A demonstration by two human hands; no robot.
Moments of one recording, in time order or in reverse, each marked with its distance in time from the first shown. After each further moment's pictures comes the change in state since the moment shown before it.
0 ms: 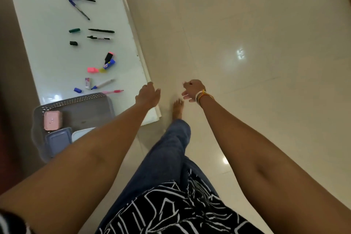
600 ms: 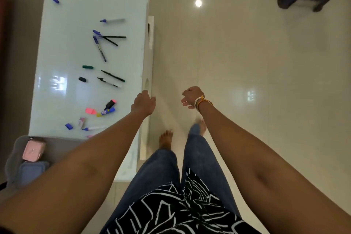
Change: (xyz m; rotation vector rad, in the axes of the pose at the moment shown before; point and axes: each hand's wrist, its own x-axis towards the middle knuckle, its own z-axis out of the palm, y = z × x) left_hand 0.201 0.103 -0.159 -0.334 0.085 -0.263; right_hand 0.190 -0.285 -0.065 -0.292 -0.176 -0.051
